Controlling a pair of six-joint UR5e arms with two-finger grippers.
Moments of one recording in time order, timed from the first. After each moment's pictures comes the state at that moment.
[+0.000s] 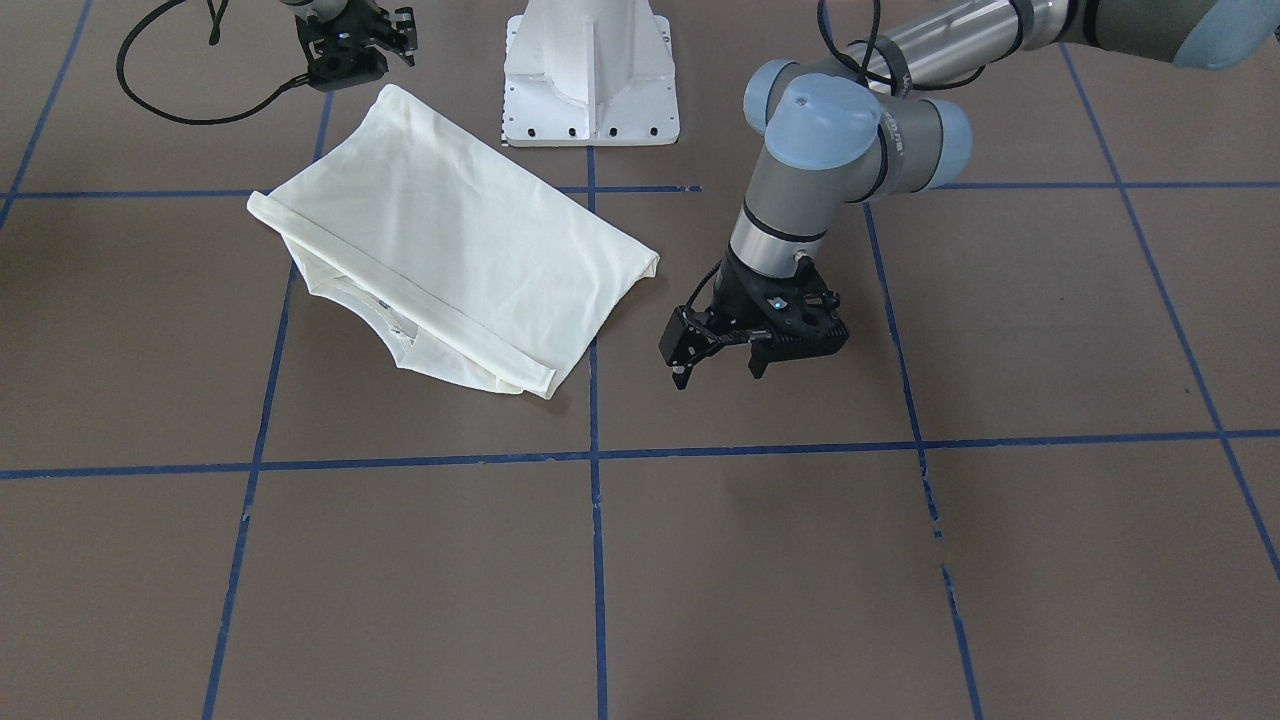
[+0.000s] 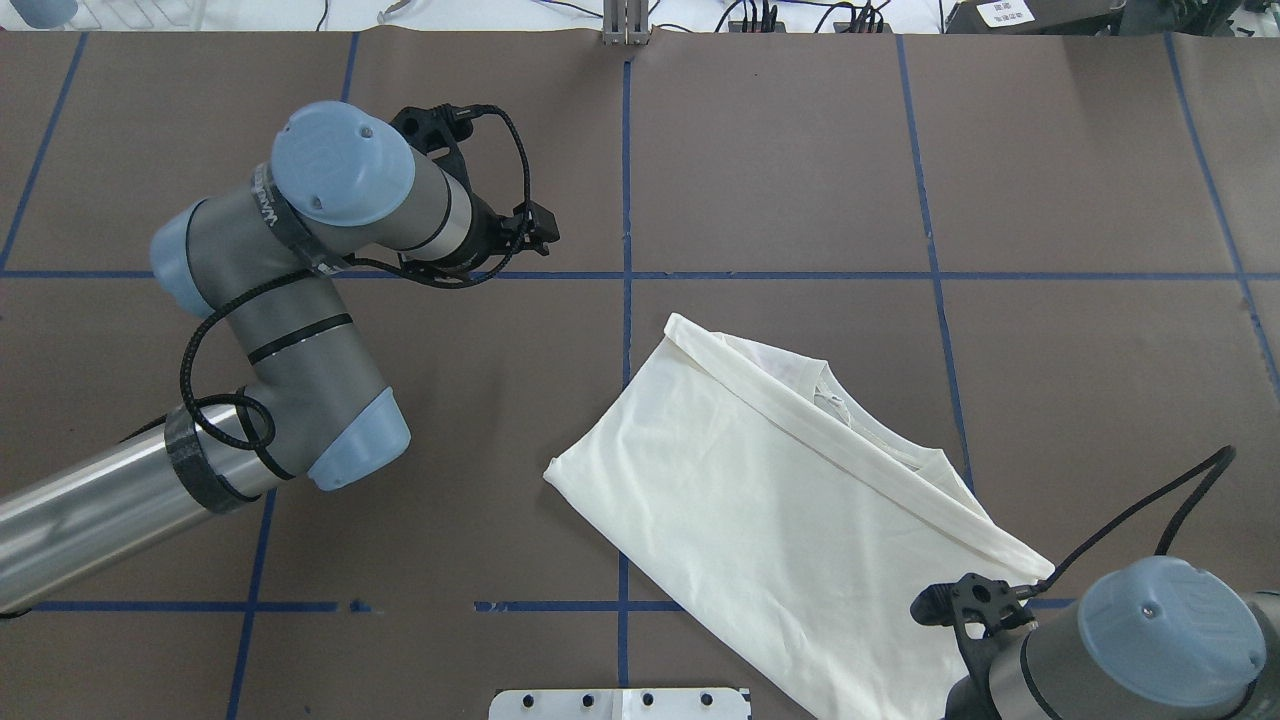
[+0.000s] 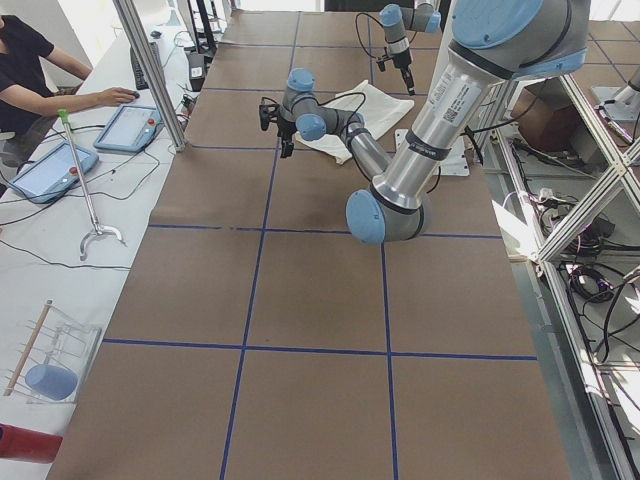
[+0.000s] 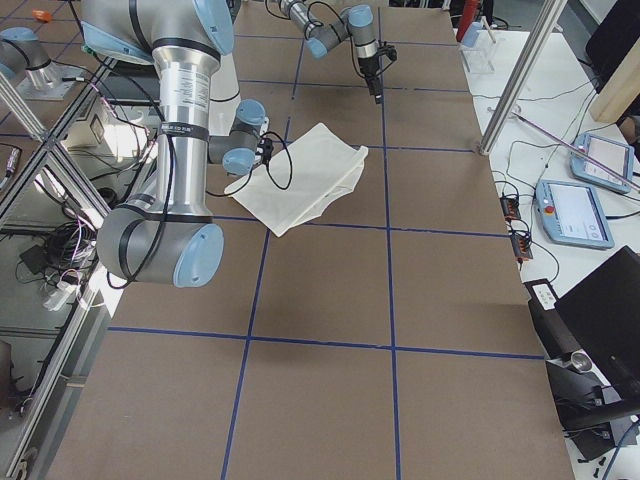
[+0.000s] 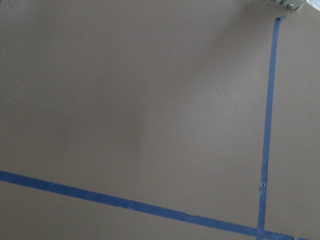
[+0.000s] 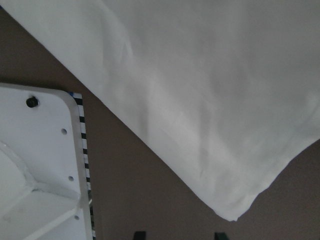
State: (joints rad) left arm -0.65 -2.20 -1.64 -1.87 -1.84 -1.44; right arm 0.14 -1.70 2.24 -1.14 2.05 1.45
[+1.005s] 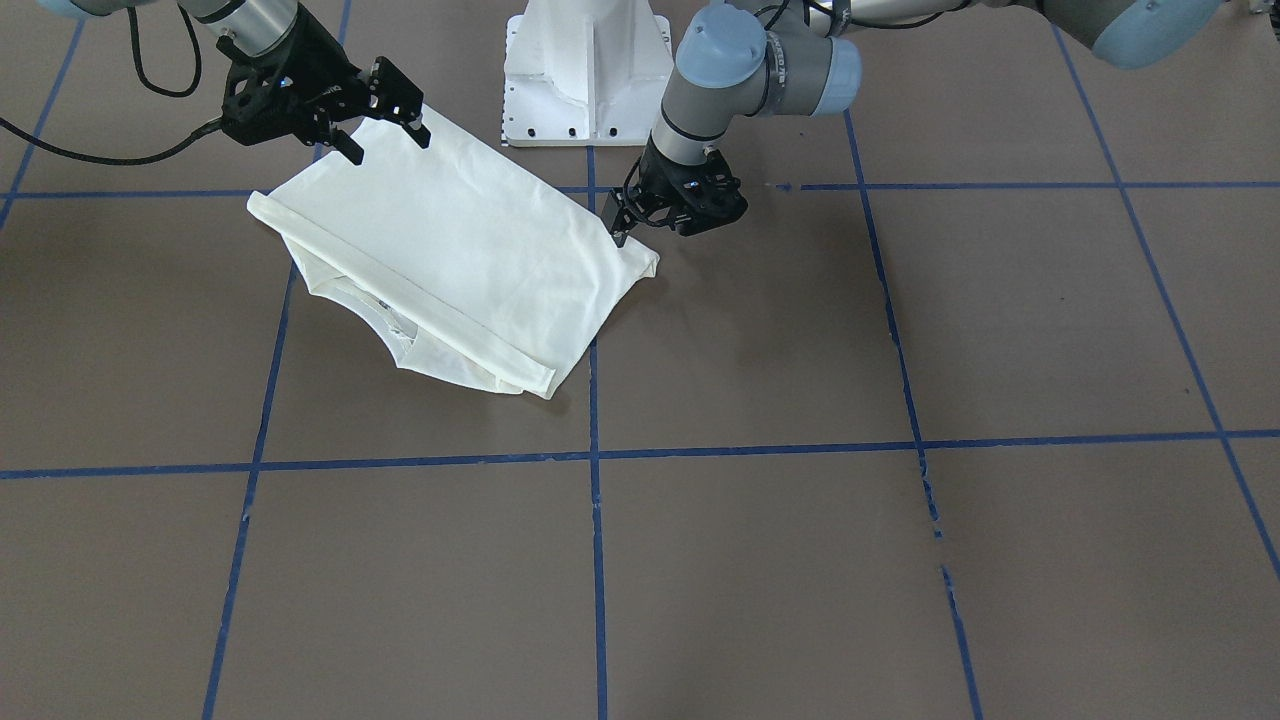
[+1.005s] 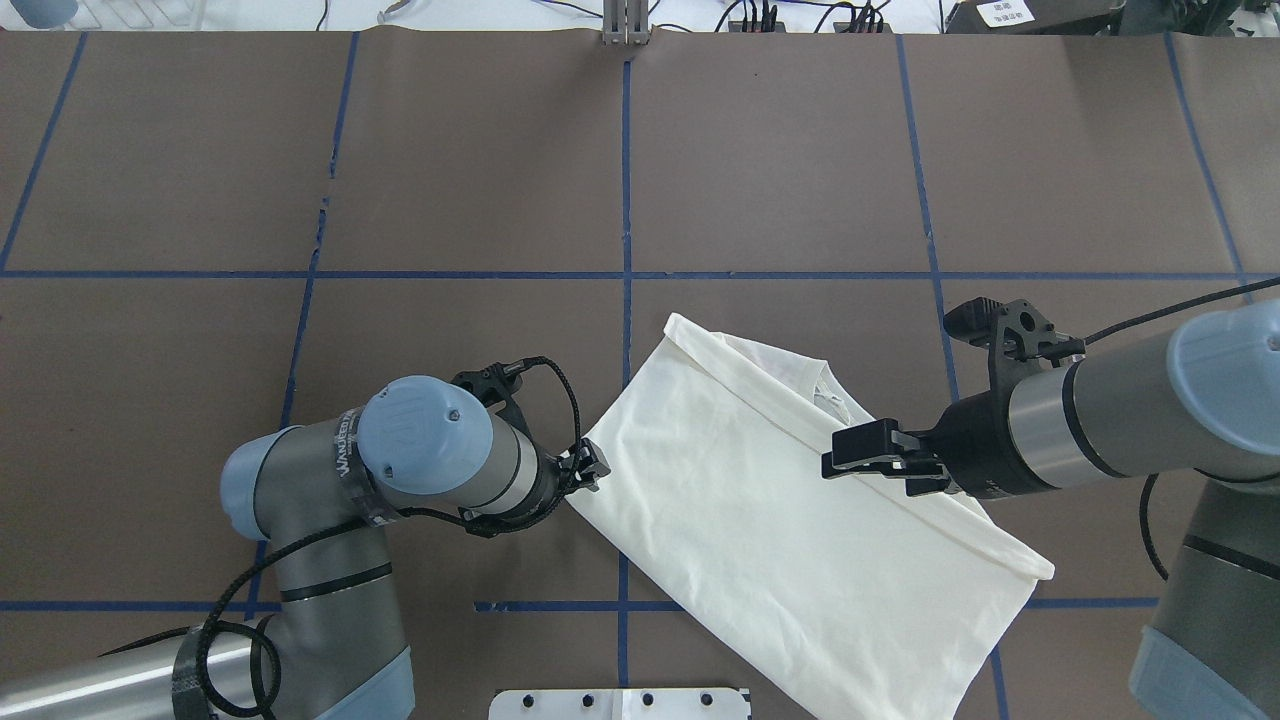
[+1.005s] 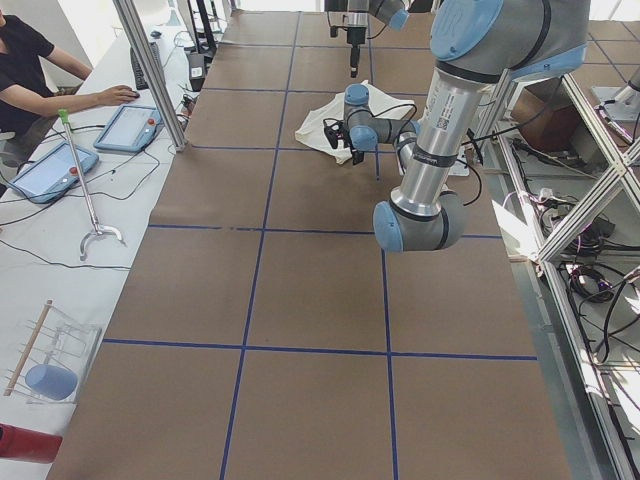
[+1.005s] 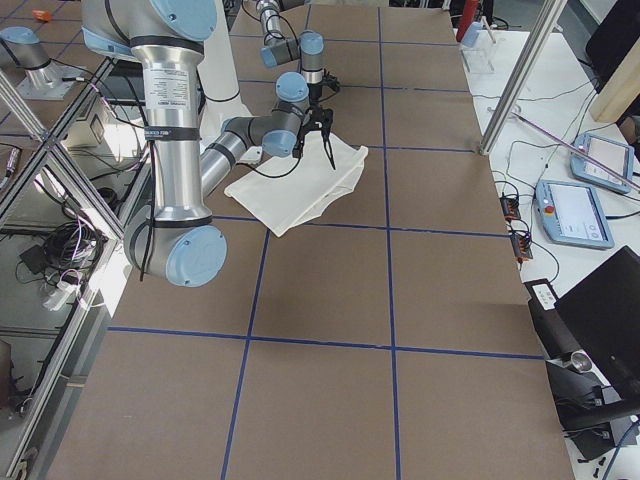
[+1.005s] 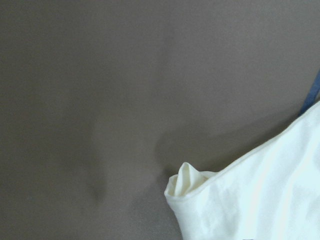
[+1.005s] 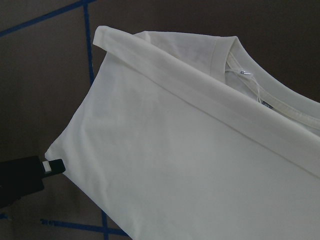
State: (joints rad) left arm -0.34 -2.11 -1.75 -1.84 -1.83 -1.82; right arm 0.54 -1.51 2.20 -1.13 2.04 1.45
